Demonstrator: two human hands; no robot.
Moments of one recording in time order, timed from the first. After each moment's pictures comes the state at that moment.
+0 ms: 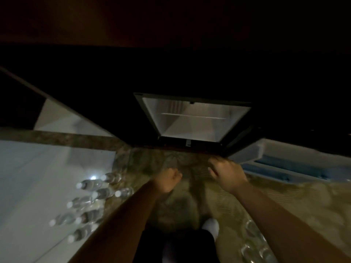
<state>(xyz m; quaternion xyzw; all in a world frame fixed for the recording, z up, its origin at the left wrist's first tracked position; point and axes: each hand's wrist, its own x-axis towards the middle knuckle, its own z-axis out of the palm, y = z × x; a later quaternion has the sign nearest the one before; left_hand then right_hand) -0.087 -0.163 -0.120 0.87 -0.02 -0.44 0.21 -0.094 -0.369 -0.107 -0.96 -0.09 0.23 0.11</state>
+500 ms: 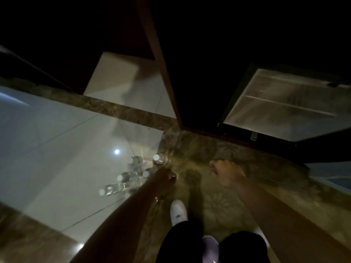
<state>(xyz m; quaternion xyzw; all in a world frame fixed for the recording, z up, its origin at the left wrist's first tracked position) -0.132 0.118 -0.201 0.86 0.14 -0.44 0.23 -0.079 -0.097 -0.207 -0.89 -0.12 0.41 0.14</state>
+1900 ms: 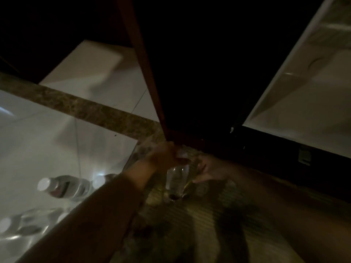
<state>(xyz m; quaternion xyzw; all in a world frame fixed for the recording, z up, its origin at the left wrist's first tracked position) 0.020 0.095 -0.524 0.94 -0.05 -0.24 0.22 0.050 -0.089 -0.577 -0.81 -0.14 0.47 0.30</state>
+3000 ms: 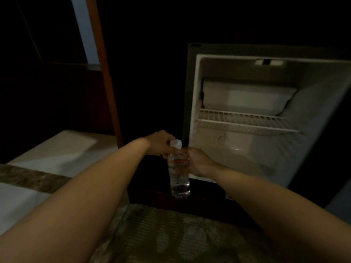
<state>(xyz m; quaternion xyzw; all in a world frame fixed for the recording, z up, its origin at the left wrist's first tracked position) 0.037 -0.002 -0.321 0.94 -0.15 -0.12 0.30 0.035 -0.163 -0.380 -0.90 -0.23 0.08 0.36</state>
